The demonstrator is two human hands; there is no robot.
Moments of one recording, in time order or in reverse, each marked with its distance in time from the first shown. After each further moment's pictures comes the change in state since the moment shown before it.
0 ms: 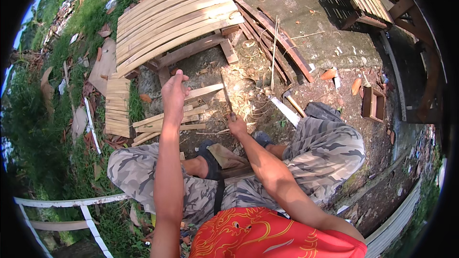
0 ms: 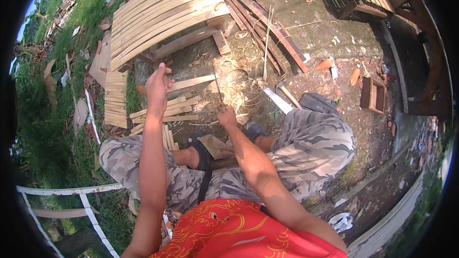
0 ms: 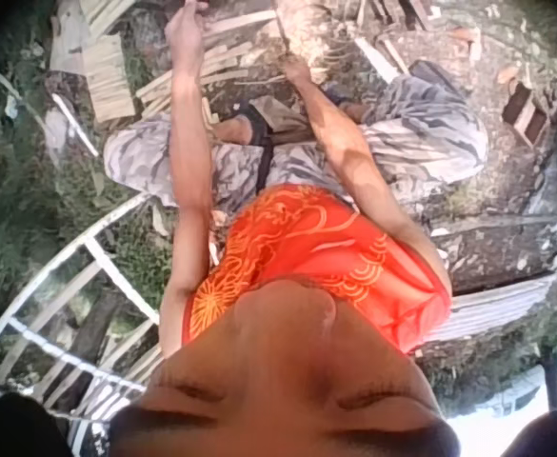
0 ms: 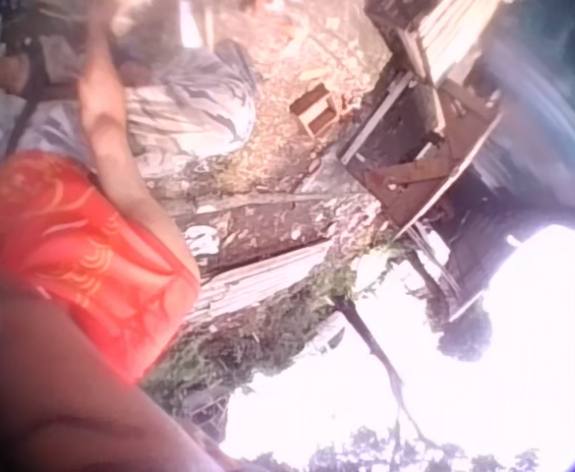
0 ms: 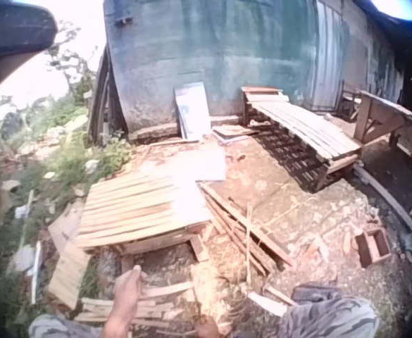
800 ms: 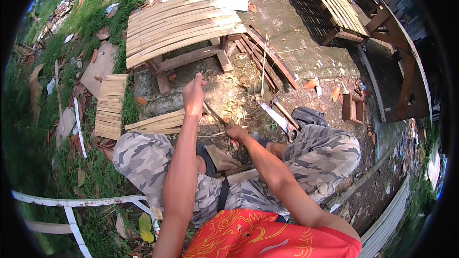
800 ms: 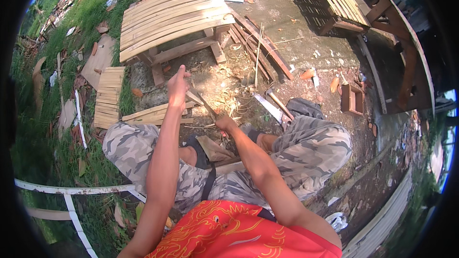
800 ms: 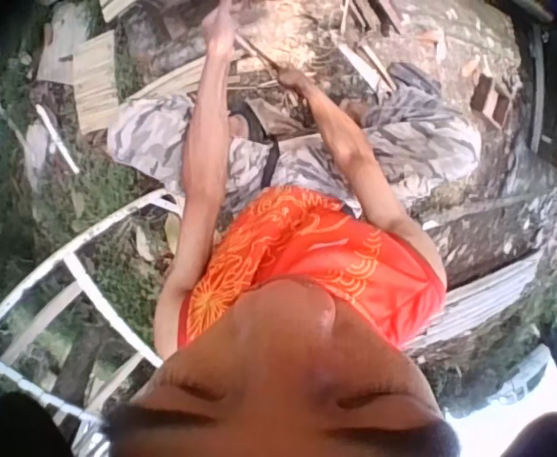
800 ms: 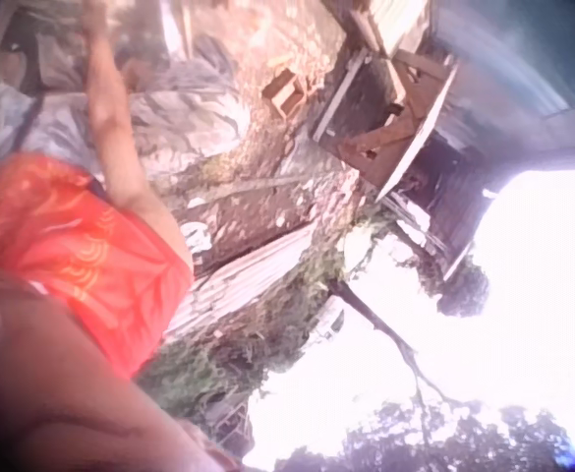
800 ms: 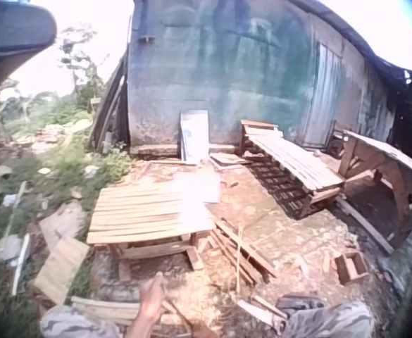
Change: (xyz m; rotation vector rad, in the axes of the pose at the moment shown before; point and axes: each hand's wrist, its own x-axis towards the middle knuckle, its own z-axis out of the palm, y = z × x) left_hand -0.035 -0.015 -0.005 0.021 0.037 -0.090; right_hand -0.051 -0.022 -0.022 -0.168 -0.300 0.109
